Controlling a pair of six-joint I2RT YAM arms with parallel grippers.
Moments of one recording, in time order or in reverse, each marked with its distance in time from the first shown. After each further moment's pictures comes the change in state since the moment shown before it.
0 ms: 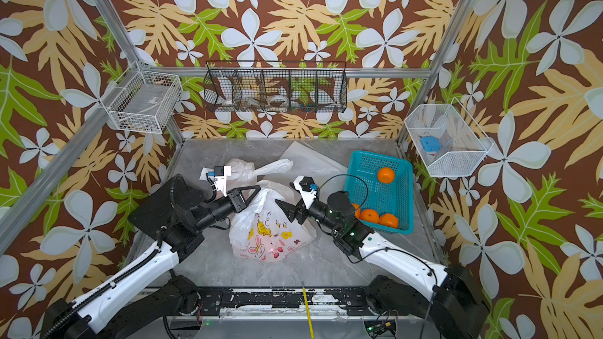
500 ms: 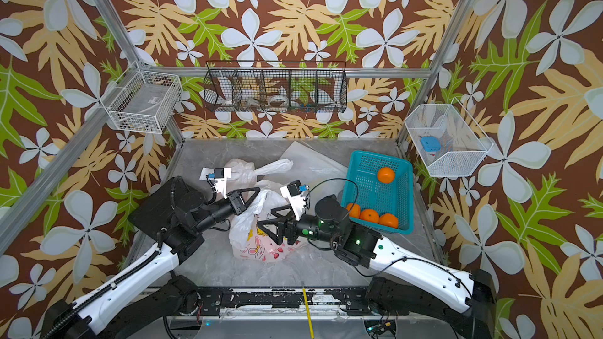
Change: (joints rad) left arm 0.000 -0.011 -0.026 0.011 0.000 0.016; right arm 0.263 0.023 0.234 -0.385 -0.010 0.474
